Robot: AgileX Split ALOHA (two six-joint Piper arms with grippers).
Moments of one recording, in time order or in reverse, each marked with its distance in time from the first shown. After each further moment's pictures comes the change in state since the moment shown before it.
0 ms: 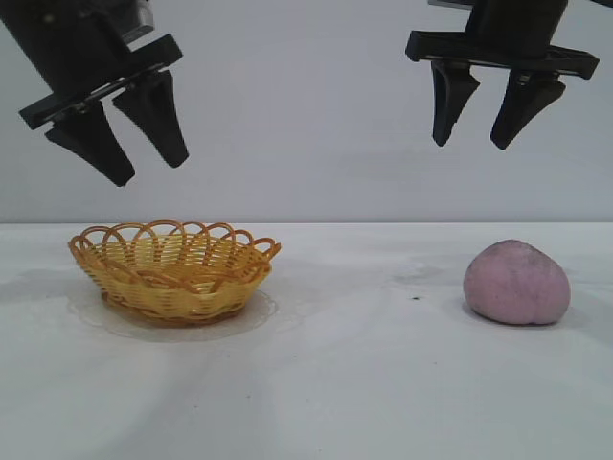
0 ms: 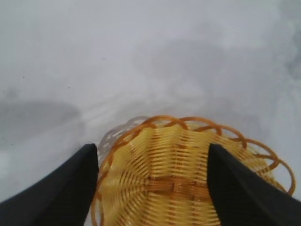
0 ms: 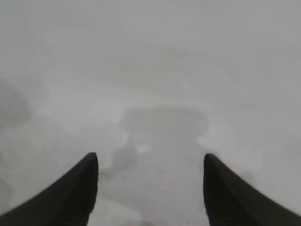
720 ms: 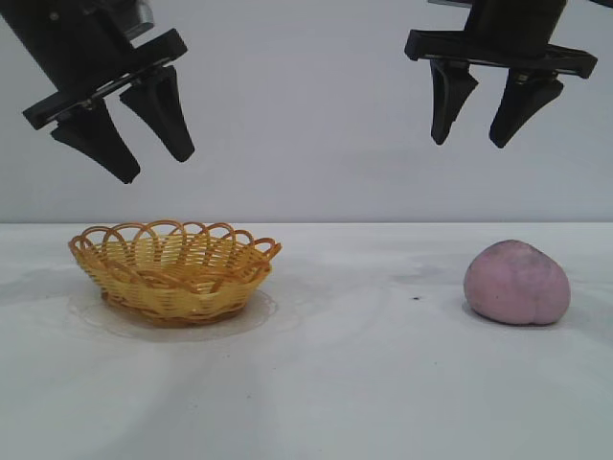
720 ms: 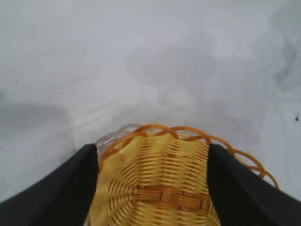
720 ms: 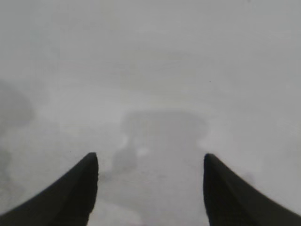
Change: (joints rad) left arm 0.000 0.000 0.012 -0.117 -0.036 0.000; right arm 0.000 0.000 0.000 0.000 -0.014 0.000
